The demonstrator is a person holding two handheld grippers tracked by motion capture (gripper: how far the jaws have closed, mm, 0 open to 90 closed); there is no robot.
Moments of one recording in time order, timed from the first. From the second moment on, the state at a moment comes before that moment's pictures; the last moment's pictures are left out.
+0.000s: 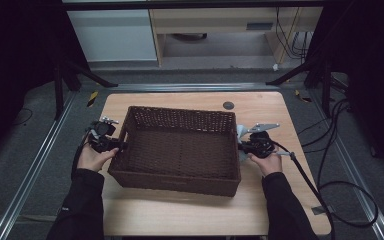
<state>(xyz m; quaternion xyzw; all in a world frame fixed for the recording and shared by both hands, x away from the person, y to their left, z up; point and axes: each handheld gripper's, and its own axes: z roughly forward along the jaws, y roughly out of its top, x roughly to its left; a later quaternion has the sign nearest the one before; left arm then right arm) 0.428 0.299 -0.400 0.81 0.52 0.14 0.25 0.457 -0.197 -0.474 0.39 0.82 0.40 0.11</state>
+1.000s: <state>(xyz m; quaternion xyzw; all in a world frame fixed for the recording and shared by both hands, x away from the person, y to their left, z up) 0.416 0.300 -0.410 0.81 0.53 0.12 0.24 0.423 -0.200 -0.471 0.39 0.82 0.40 0.10</state>
